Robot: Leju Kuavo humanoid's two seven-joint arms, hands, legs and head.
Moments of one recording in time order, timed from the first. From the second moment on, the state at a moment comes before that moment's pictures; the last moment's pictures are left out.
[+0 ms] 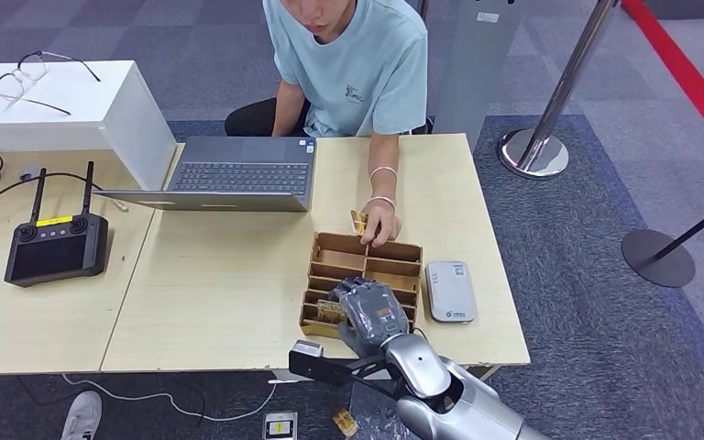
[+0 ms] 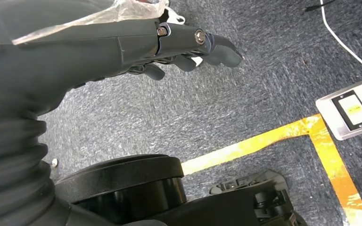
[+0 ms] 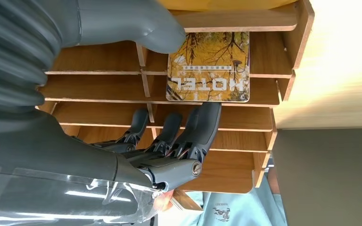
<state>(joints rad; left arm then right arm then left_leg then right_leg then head) -0.11 -0.04 -1.18 -0.21 0.52 0.59 0.21 -0.39 -0.16 0.95 -1.35 1.02 -0.28 0.49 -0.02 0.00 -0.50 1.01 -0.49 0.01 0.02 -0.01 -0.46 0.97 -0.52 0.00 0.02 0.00</state>
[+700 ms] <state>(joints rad) -0.11 -0.05 -1.18 -0.21 0.51 0.59 0.21 -0.39 -0.16 0.94 -1.34 1.02 -0.28 0.49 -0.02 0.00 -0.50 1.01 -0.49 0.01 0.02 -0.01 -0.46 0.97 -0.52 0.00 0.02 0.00</state>
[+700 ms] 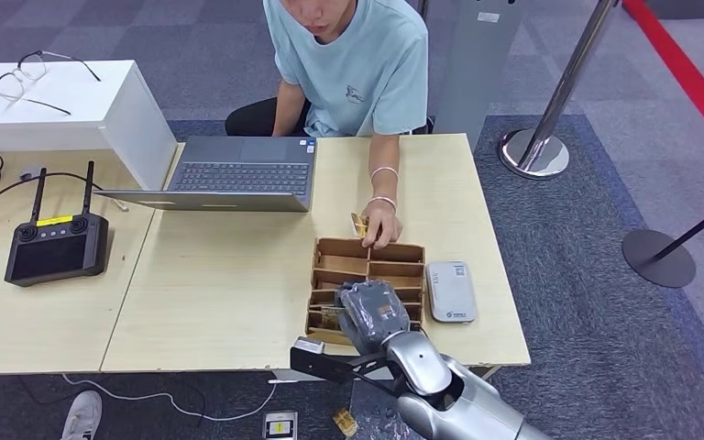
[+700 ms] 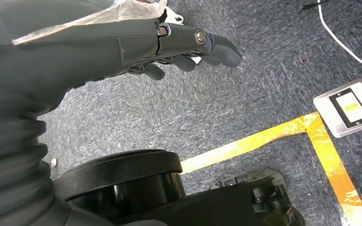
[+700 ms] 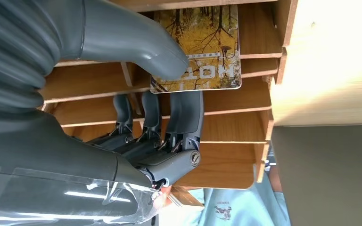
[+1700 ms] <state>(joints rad) -0.11 -0.04 -1.18 -0.21 0.53 0.59 0.19 -0.45 -0.18 0.91 -1.45 1.01 -0.30 0.52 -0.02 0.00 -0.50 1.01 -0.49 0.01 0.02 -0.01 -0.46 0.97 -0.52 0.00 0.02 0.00</state>
